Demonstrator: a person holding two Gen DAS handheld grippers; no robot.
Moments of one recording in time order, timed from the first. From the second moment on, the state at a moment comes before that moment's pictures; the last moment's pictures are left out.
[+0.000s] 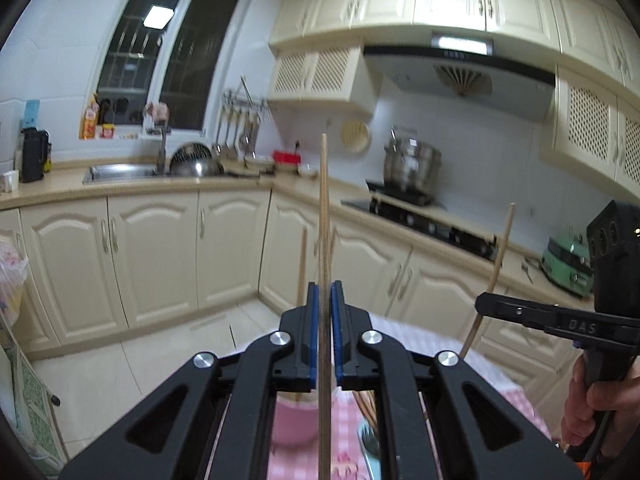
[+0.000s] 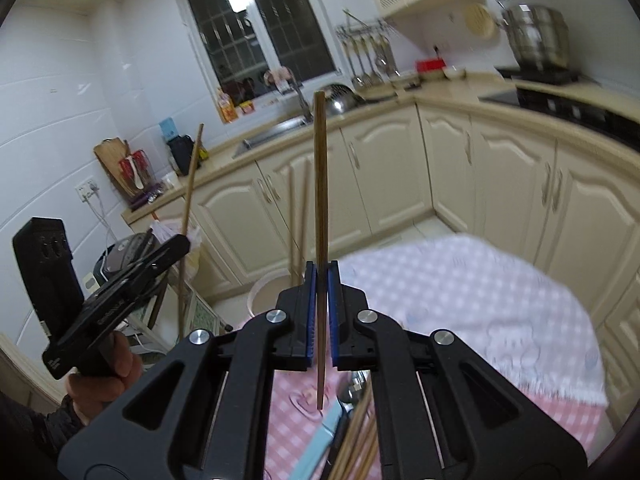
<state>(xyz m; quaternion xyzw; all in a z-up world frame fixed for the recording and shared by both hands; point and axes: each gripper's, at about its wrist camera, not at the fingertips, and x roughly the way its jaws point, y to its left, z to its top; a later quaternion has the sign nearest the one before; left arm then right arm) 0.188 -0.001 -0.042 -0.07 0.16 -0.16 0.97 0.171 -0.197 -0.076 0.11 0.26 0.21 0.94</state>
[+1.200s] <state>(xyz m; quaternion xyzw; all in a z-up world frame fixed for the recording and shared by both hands) 0.289 -0.006 -0.064 -0.10 0.11 -0.15 0.98 0.261 -0.132 -0.047 0.08 0.26 0.24 0.93</state>
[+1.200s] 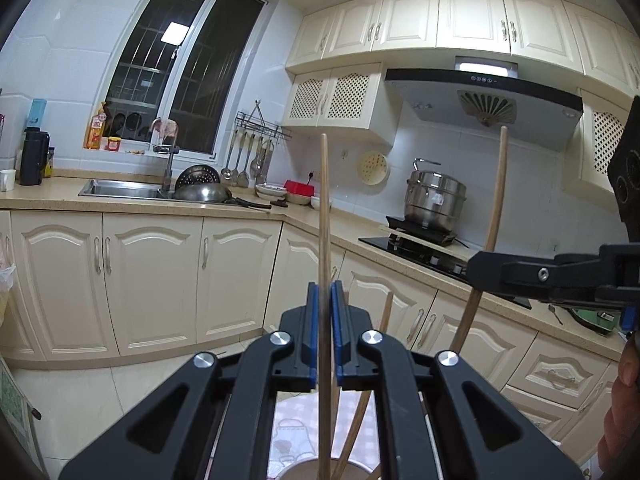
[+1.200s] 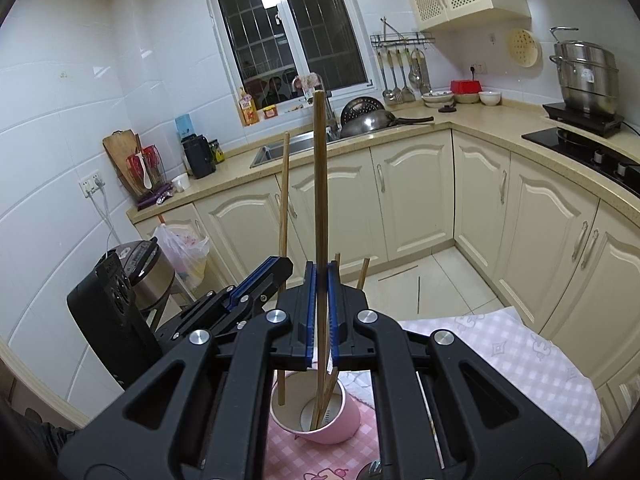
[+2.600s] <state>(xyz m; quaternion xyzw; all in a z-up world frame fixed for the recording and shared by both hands) 0.170 -0.017 -0.054 0.01 0.20 -0.14 0.97 0.178 -0.255 -0.117 0.17 0.35 0.12 0.91</state>
